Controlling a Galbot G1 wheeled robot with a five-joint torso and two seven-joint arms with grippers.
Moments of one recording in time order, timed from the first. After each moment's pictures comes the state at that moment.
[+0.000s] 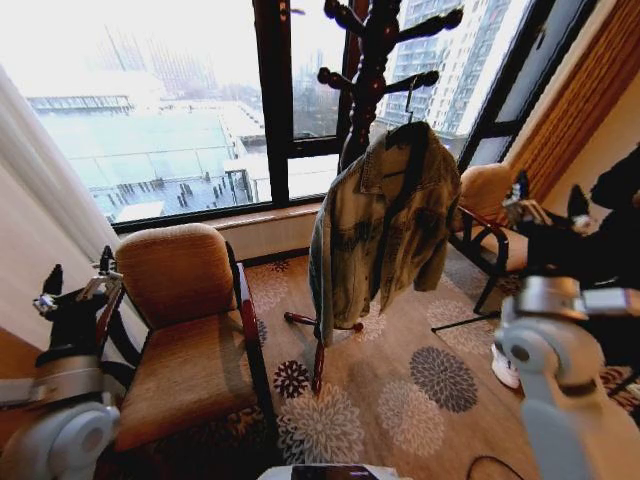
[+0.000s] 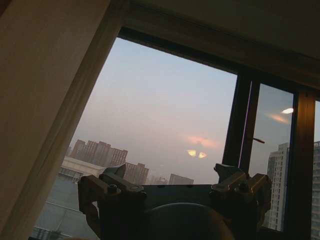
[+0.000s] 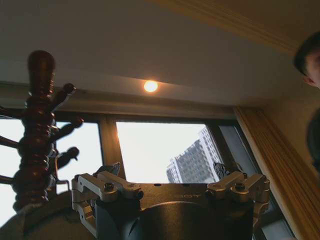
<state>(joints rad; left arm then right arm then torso) 1.66 -1.30 -1.02 -2.44 -0.74 -0.09 -0.17 -1.32 1.10 0.90 2.34 0.70 0.08 0.34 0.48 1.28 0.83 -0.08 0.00</state>
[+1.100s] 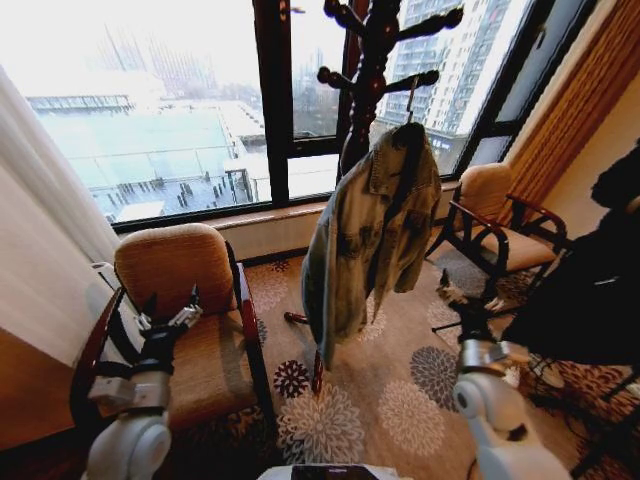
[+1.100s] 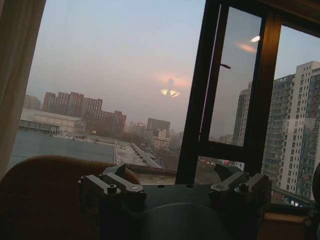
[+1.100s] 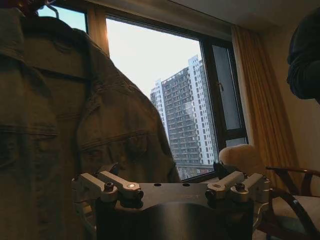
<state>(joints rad) 1.74 -1.27 -0.69 -2.30 -0.49 -0.13 -0.16 -1.50 1.25 0.69 2.09 0.42 0.14 0.29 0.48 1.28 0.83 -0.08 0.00</state>
